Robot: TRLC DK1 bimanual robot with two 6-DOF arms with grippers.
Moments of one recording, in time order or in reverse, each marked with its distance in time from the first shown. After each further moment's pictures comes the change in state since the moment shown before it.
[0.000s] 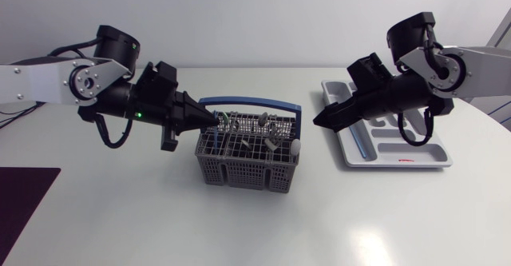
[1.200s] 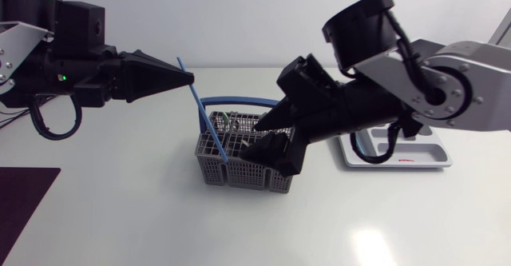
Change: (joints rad) left arm 0.106 -0.282 -0.022 0.018 0.350 -0.481; right arm 0.458 -0.127 -0.018 0.024 -0.140 -0.048
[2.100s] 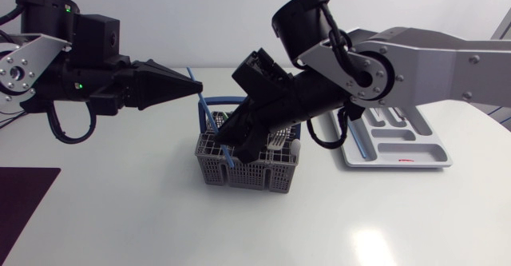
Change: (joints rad) left arm -0.027 0.050 -0.026 0.061 0.026 0.000; right arm 0.077 0.187 0.170 0.021 0.000 0.008
